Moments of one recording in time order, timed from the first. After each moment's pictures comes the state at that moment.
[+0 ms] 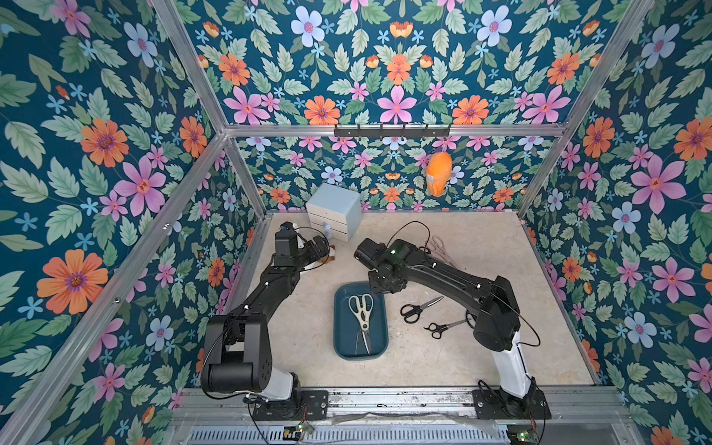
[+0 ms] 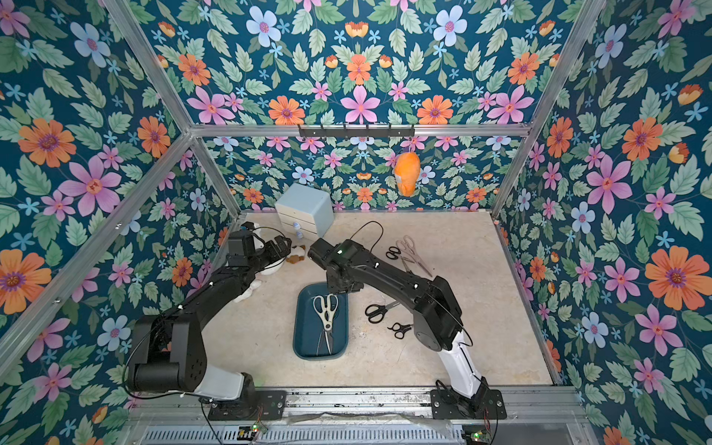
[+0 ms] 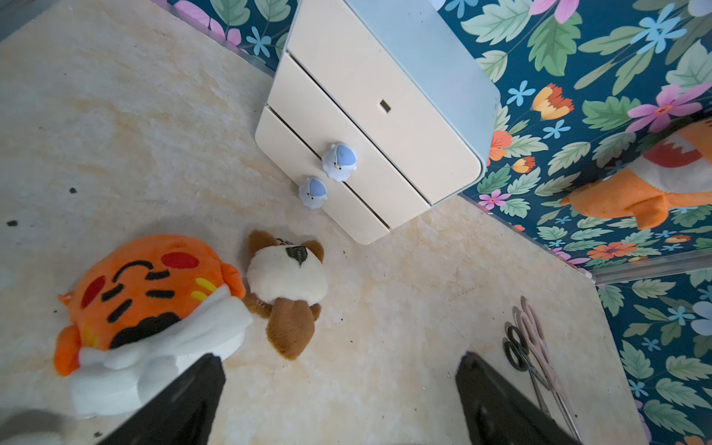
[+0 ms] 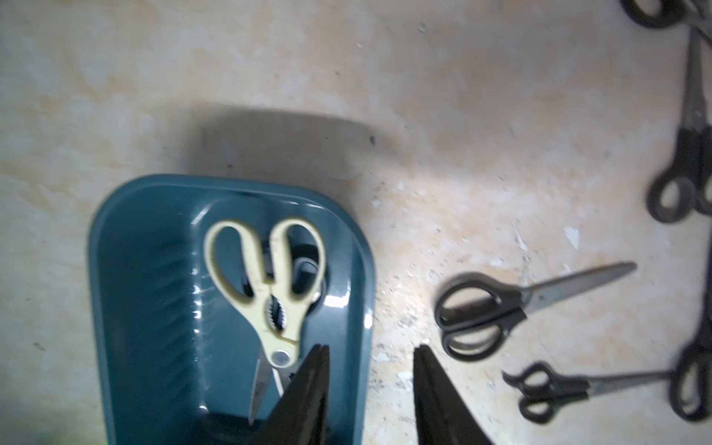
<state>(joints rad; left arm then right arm) -0.05 1.48 0.90 0.04 0.20 -0.52 0.97 2.05 1.89 -1.21 0.19 0.79</state>
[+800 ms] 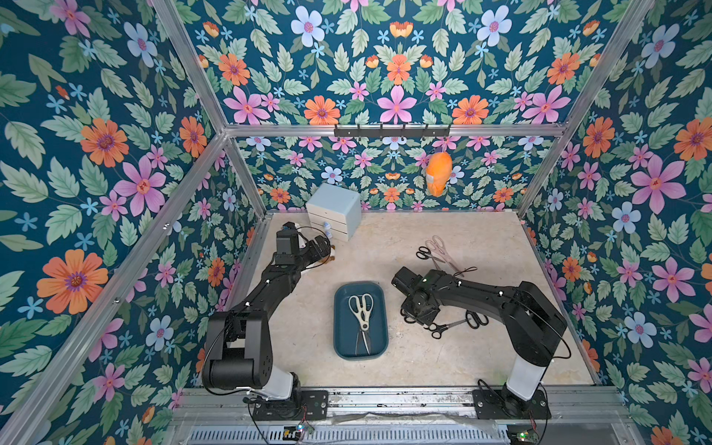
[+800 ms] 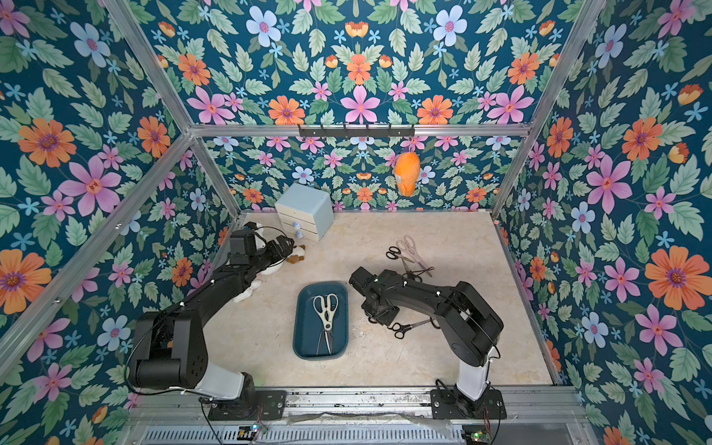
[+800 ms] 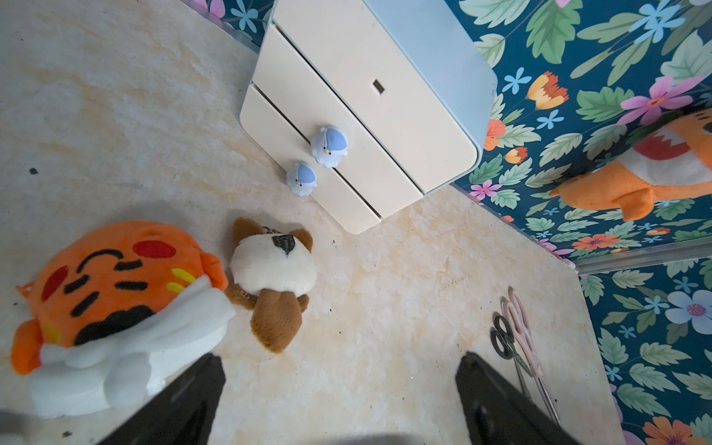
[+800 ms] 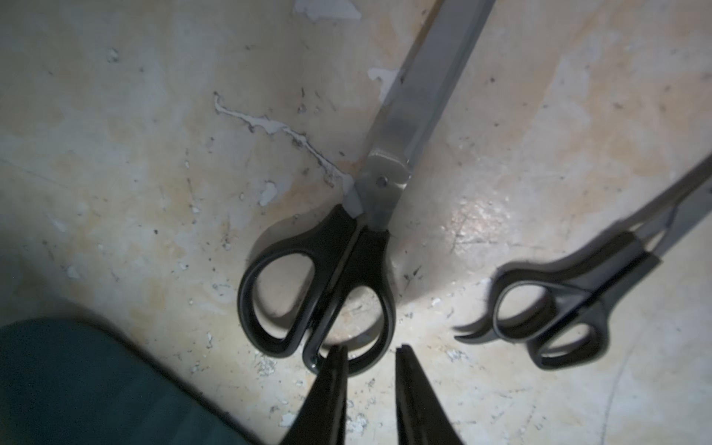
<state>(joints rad) -0.05 1.50 0.92 0.02 0.23 -0.54 0.87 1.81 1.20 -0.83 0.06 1.46</state>
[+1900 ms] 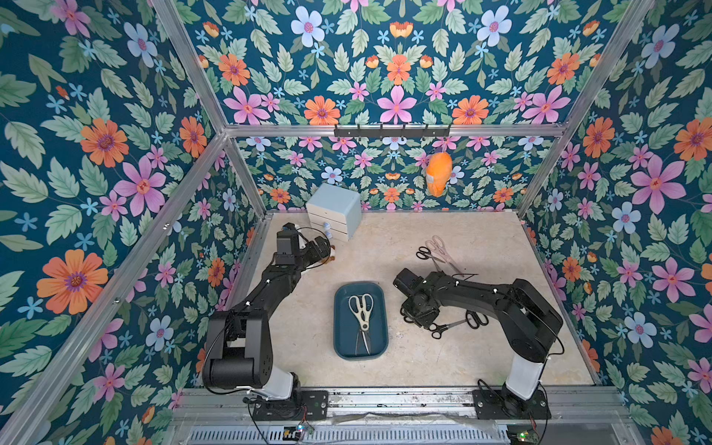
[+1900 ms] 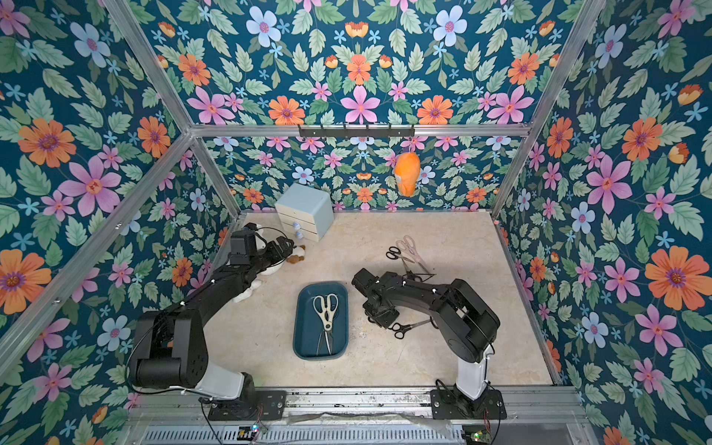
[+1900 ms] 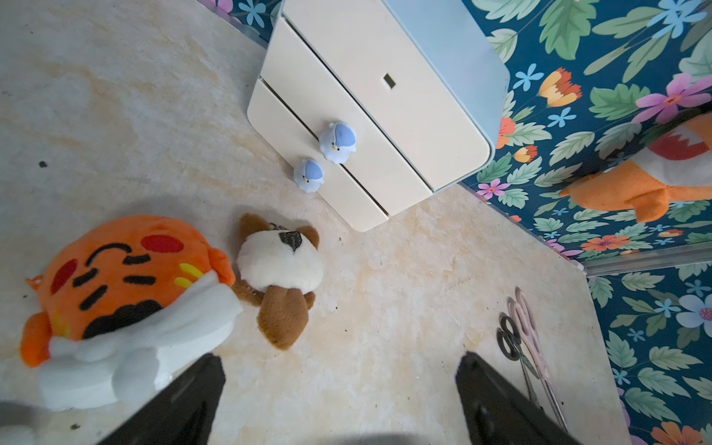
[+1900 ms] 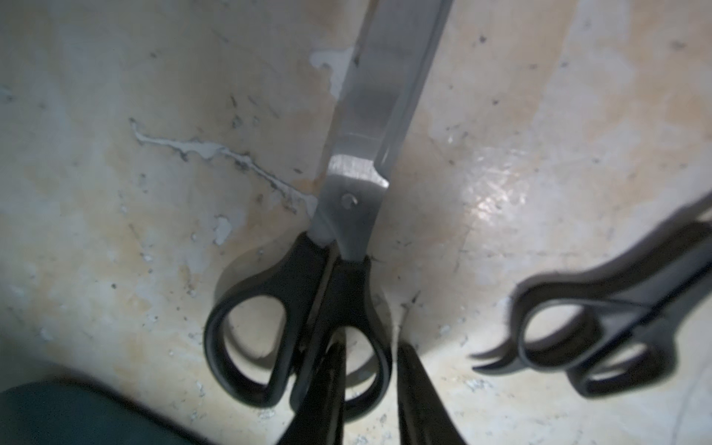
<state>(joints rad) -0.05 1.50 0.92 0.01 0.22 -0.54 0.84 1.85 1.16 -0.77 0.02 1.57</state>
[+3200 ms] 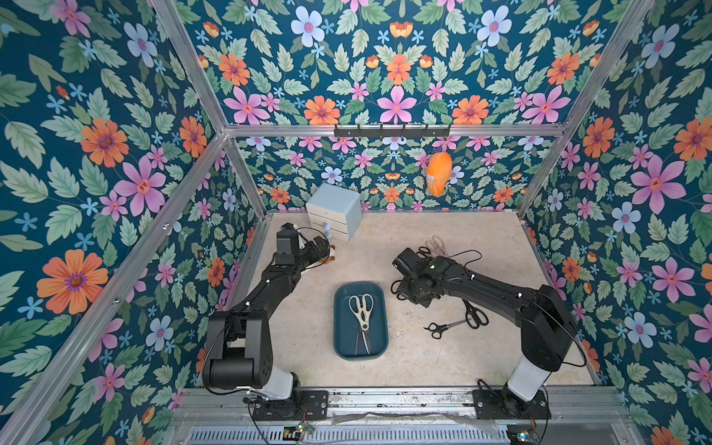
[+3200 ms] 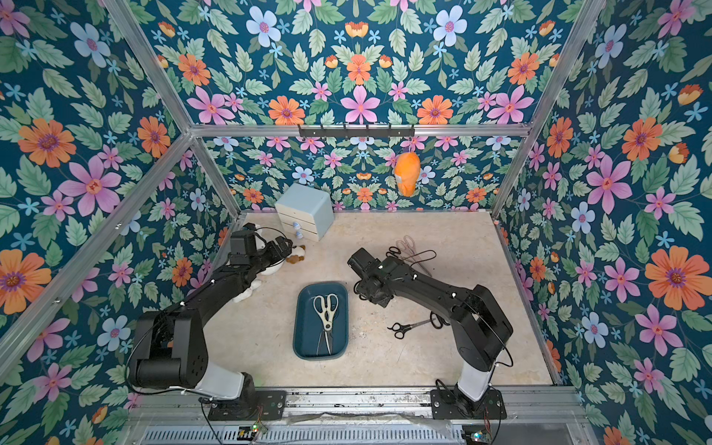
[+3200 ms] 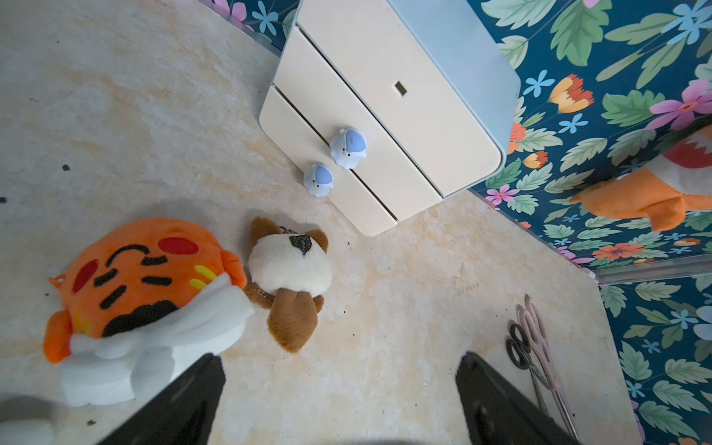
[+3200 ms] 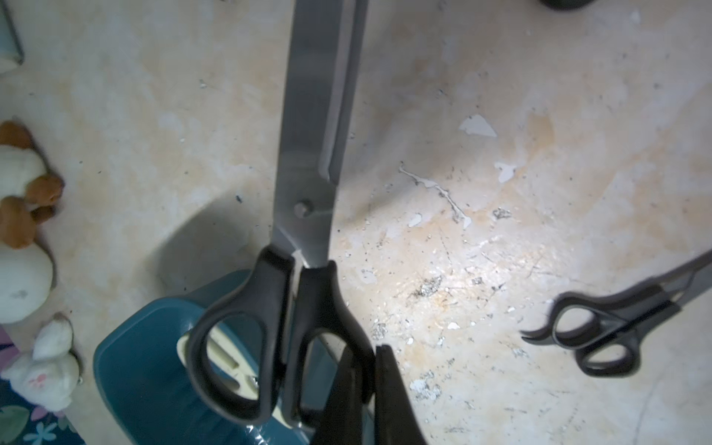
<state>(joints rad) -0.05 1.50 0.92 0.00 0.19 -0.54 0.84 1.75 1.38 -0.86 0.12 1.25</state>
